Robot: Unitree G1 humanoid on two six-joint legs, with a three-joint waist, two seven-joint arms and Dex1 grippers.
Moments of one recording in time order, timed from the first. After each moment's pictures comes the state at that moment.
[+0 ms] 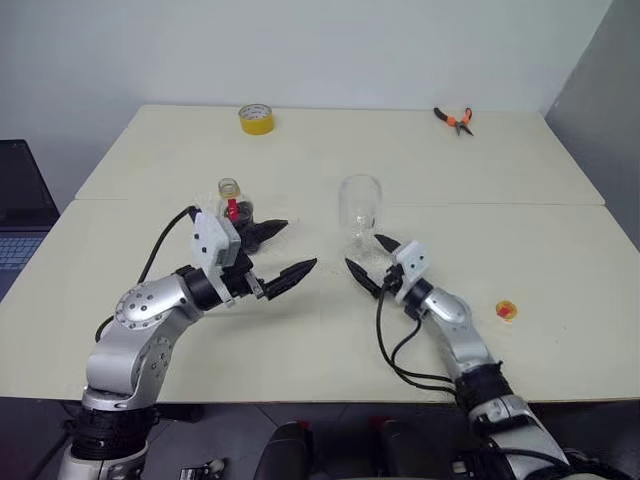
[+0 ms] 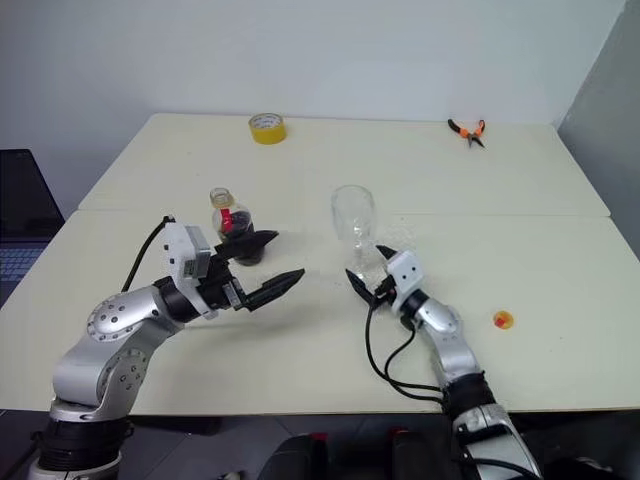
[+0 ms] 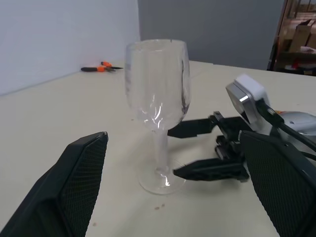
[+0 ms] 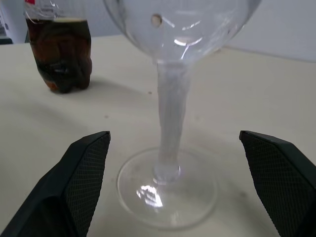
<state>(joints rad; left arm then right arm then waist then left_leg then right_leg) -0.21 0.57 0.13 -0.36 -0.55 0.37 -0.80 -0.37 -0.14 0.13 0.40 0.10 -0.23 0.58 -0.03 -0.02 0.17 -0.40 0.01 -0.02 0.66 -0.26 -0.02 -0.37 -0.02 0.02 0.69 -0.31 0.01</state>
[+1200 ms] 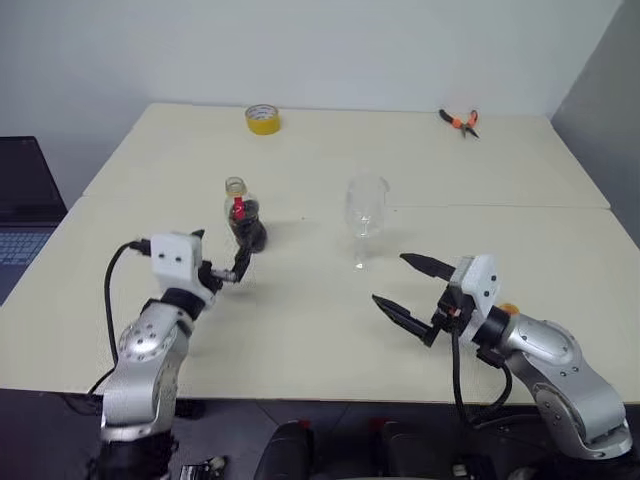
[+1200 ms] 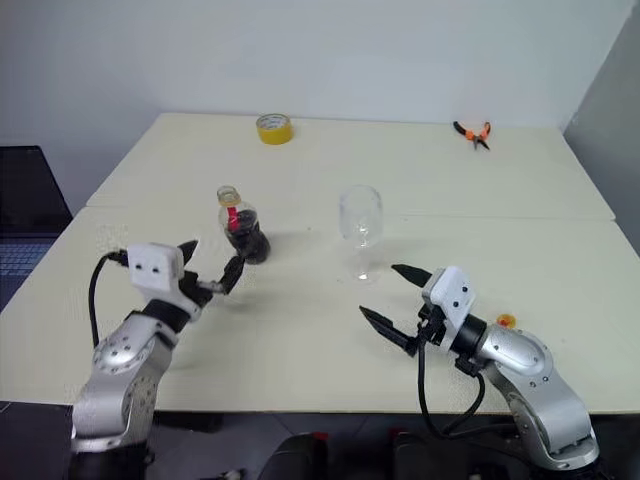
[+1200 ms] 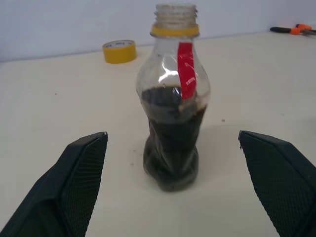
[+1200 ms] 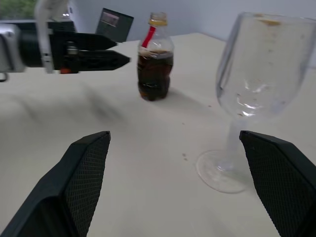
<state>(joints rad) -0.15 0.38 0.22 -0.26 -0.25 0.35 -0.28 -0.04 -0.50 0.06 -0.66 0.45 0.45 0.65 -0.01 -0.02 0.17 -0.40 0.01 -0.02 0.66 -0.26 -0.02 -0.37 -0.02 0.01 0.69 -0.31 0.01</state>
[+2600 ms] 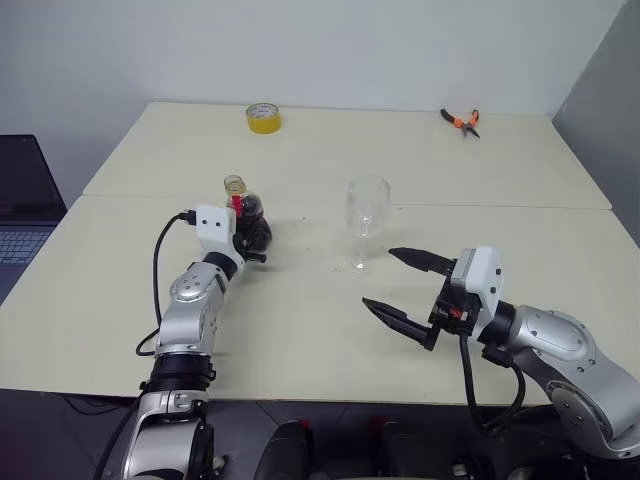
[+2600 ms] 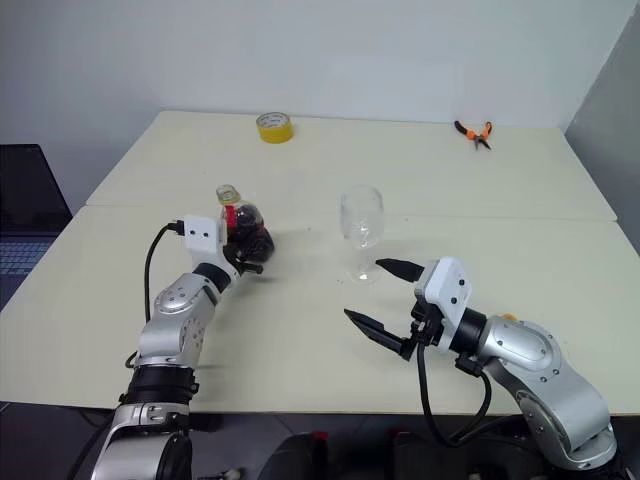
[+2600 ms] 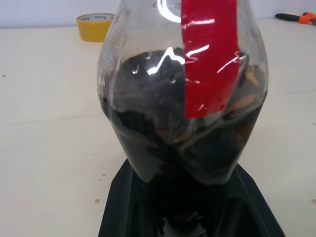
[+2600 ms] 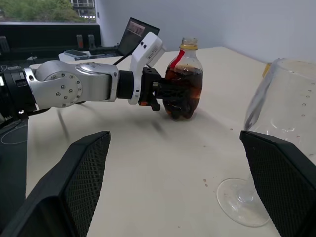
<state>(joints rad) -0.47 0.32 0.15 0.29 -0.19 0.17 -0.34 -0.10 -0.57 0.06 -0.75 0.53 0.53 0.60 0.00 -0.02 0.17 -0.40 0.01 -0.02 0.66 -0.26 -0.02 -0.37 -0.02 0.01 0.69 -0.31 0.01</state>
